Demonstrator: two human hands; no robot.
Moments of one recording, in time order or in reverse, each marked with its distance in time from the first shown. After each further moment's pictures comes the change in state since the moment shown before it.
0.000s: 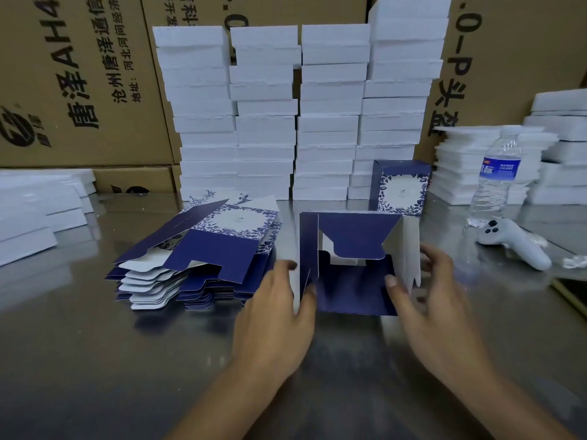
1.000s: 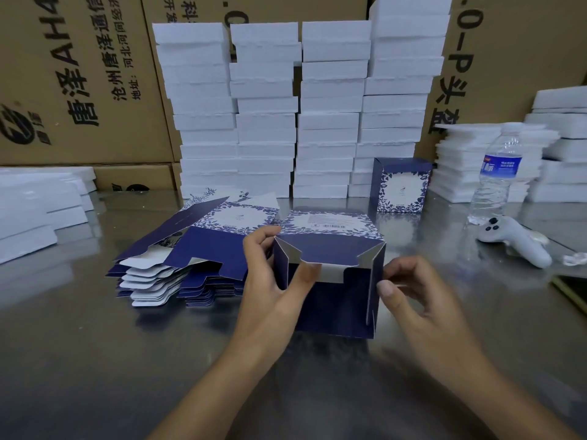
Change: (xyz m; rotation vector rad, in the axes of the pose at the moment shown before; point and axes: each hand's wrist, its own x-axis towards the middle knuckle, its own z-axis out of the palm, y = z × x) left_hand 0.005 0.008 -0.014 -0.916 -0.037 0.039; right_hand -0.002 0.000 0.004 0.324 -0.137 -0.168
